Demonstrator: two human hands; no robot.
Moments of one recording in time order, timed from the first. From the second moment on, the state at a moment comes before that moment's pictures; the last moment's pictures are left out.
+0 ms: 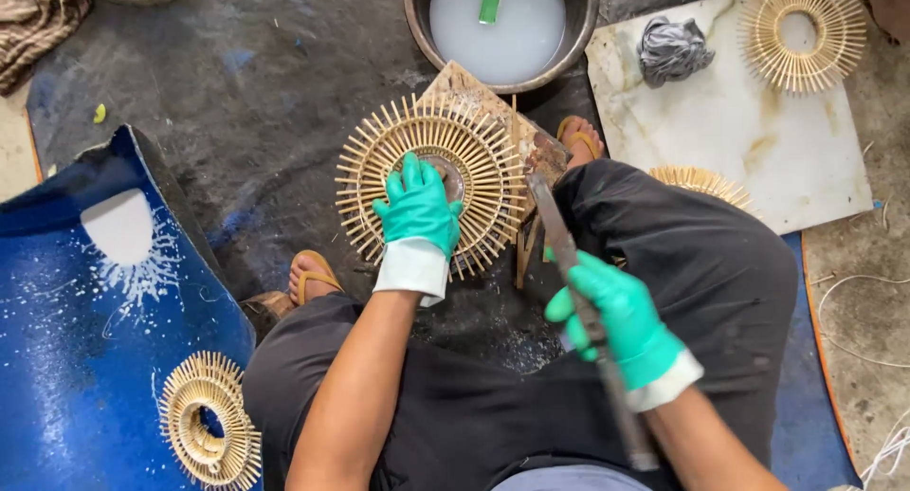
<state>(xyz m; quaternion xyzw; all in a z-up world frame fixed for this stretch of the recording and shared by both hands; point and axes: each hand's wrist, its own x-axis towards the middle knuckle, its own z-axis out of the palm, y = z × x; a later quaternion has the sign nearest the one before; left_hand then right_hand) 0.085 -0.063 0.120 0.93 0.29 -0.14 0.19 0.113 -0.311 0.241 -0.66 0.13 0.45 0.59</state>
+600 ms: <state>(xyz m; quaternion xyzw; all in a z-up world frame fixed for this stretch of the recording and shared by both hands) 0.073 -0.050 0.119 0.93 0.24 -0.15 0.22 0.164 -0.292 0.269 -0.73 0.07 0.33 0.59</state>
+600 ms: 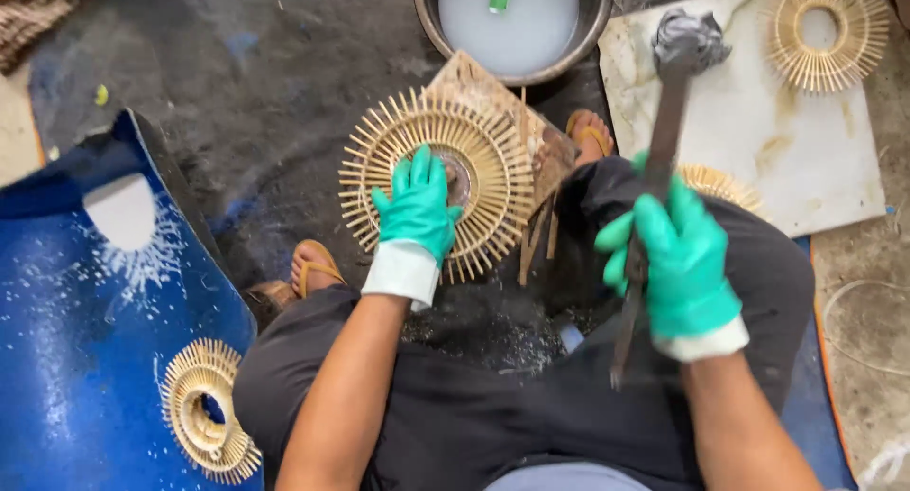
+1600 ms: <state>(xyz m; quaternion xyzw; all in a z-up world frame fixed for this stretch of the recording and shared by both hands) 0.066 -0.048 0.100 0.93 0.31 -0.06 0.19 0.256 -0.167 0.199 -0.92 -0.26 0.23 0.19</state>
